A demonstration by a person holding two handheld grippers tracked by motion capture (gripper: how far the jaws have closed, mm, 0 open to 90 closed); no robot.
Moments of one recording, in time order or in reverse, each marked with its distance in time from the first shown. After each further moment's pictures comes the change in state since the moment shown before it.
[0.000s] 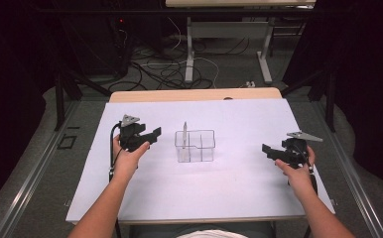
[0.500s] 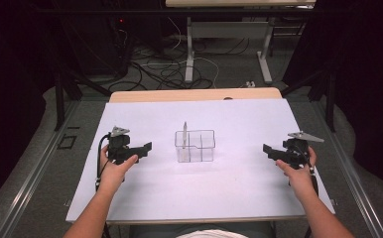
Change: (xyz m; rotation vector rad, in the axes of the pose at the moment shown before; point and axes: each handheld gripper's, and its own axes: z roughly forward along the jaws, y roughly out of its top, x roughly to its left) left arm 0.022 -0.029 -0.024 0.081 0.040 -0.019; right arm -0.001 -0.001 -0.002 -0.004 -0.008 0.004
